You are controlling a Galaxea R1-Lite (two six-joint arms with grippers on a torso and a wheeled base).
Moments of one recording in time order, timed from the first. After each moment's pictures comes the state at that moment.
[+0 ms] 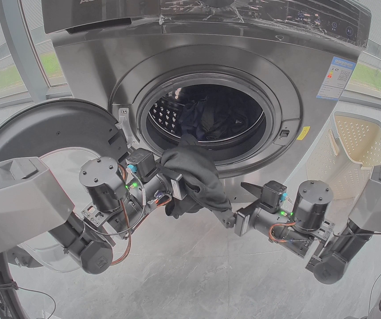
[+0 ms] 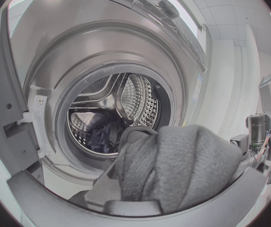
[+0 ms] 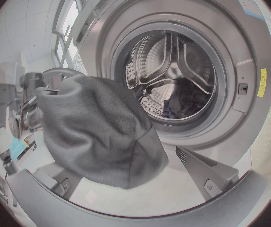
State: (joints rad) left arm -0.59 2.09 -0.75 -1.54 -0.02 -0.03; right arm 0.67 2.07 -0.56 -1.47 -0.01 0.07
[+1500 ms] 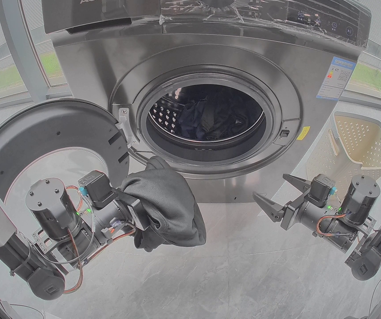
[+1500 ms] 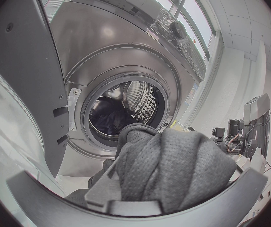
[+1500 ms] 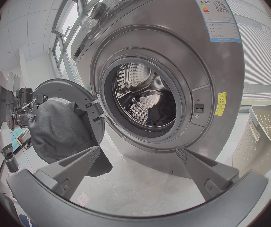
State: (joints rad) left arm -0.58 1.82 -0.36 -1.54 -0.03 -0.19; right arm 0.50 1.86 -0.31 -1.55 0.08 0.03
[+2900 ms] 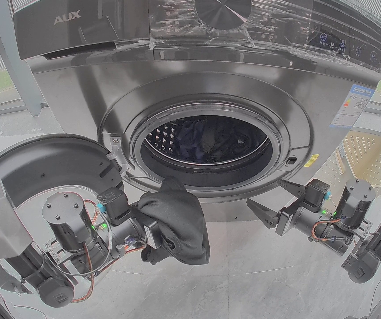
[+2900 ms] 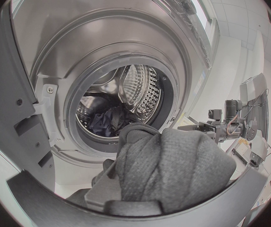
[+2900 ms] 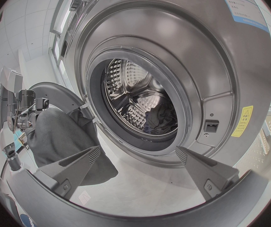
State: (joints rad) left arm -0.64 1.89 -0.34 -1.55 -0.03 -0.10; right arm 0.53 1.88 -0.31 -1.55 0.08 0.03
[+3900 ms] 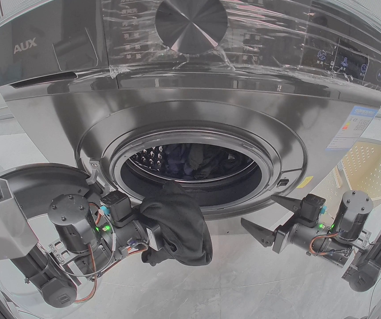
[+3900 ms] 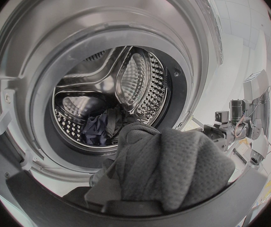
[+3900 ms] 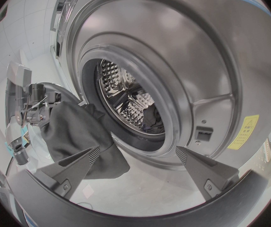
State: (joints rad) left arm -0.64 1.91 -0.34 -1.55 -0.02 -0.11; right arm 0.58 1.89 -0.25 -1.55 0.09 0.03
